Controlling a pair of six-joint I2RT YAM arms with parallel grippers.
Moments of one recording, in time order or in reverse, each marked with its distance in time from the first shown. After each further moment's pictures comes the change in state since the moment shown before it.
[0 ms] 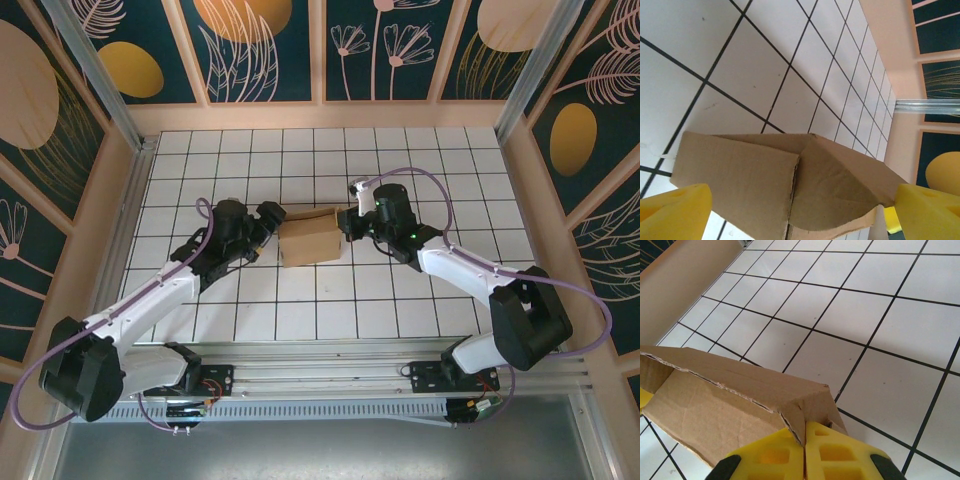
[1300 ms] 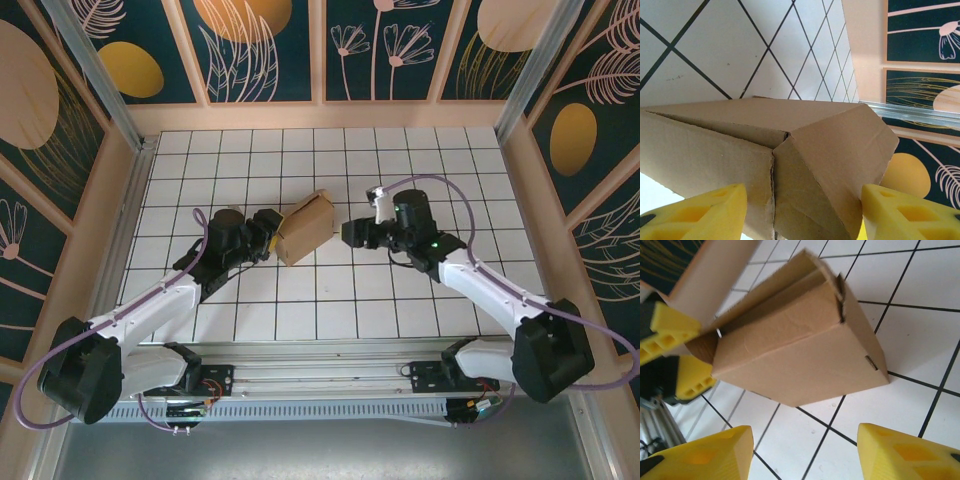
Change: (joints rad) left arm -0.001 -0.015 -0.113 0.200 0.060 -0.178; right arm -0.079 -0.200 -0.061 -0.163 -0.172 0.171
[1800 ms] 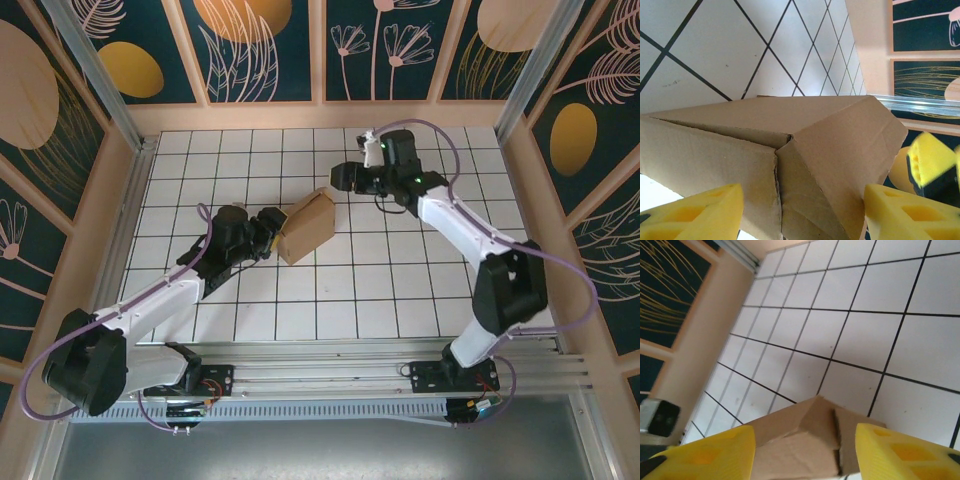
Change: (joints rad) left arm 0.000 0.047 0.028 0.000 0.018 0.065; right arm -0.066 0.444 0.583 -0.219 -0.048 0.002
